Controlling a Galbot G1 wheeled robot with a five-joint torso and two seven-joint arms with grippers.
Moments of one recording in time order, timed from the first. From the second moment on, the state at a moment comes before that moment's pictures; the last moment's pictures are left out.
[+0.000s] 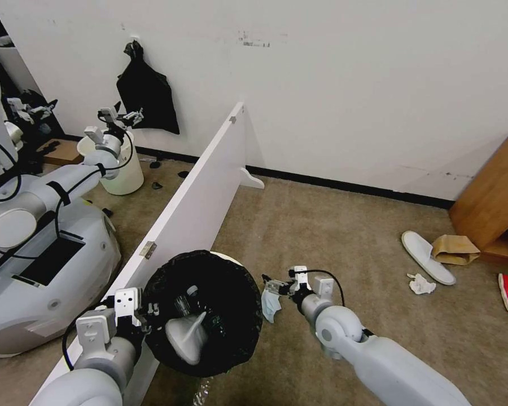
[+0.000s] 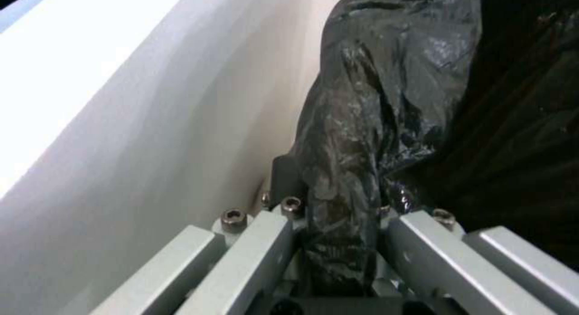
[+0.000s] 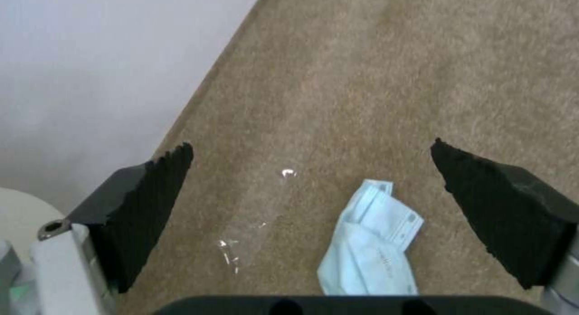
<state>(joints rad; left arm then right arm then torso) 1.65 -1.12 -0.51 -2.50 -0.79 0.74 -0.65 -0.87 1.03 -0.27 1.61 1.04 -0.21 0.36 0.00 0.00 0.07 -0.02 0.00</state>
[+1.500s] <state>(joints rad) 1.65 -1.12 -0.53 -2.50 -0.81 0.74 -0.64 -0.81 1.24 -0.28 1.39 1.20 -0.41 0.60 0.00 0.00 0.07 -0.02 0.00</state>
